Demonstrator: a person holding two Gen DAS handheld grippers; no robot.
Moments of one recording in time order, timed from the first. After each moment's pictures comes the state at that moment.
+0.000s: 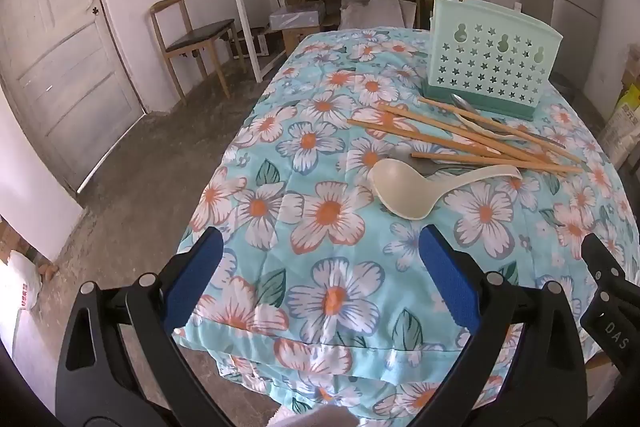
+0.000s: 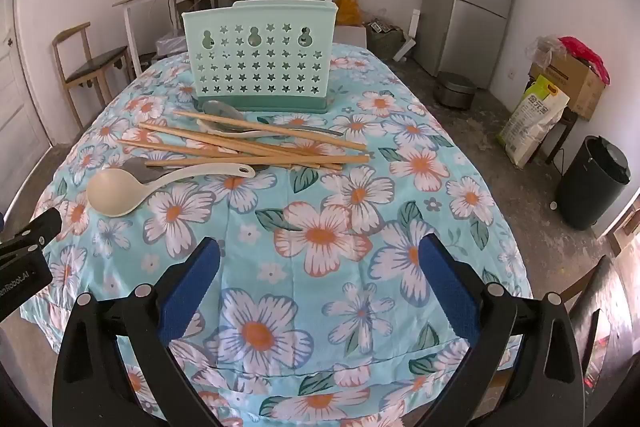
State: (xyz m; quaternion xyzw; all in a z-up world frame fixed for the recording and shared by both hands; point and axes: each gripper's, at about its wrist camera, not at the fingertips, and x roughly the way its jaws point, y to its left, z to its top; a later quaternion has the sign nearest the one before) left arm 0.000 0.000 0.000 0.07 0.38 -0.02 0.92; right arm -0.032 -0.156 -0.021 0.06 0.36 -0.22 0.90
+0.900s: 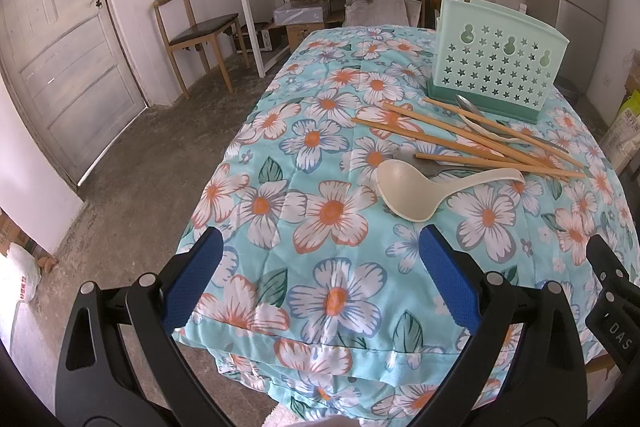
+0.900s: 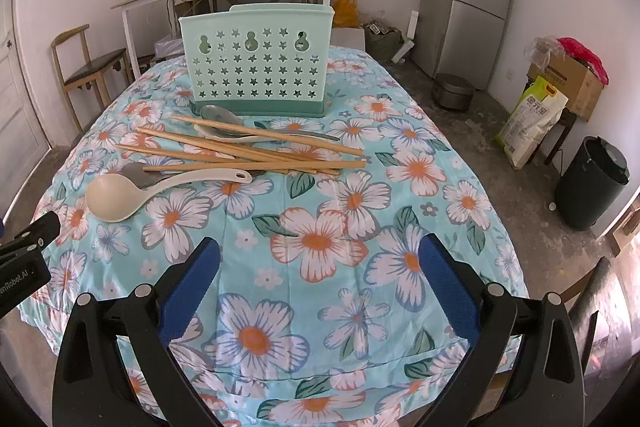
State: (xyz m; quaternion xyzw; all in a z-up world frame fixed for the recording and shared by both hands) left arm 0.005 0.003 -0.002 0.06 0.39 -0.02 0.92; right arm -0.032 -0.159 -0.017 0.06 0.36 -0.22 0.91
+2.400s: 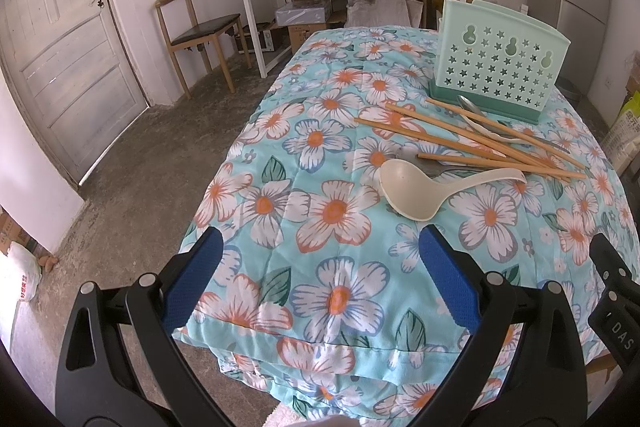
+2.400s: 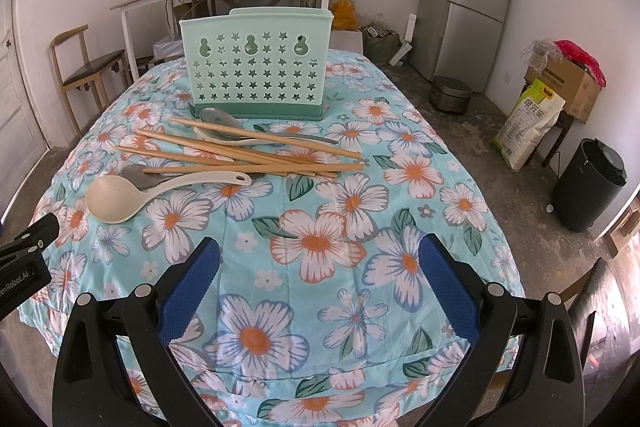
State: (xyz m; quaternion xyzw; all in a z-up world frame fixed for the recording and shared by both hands) left arm 0.006 0.004 0.000 0.06 0.39 -0.02 0.92; right arm -0.033 -0.158 -0.016 0.06 0.36 -0.22 0.91
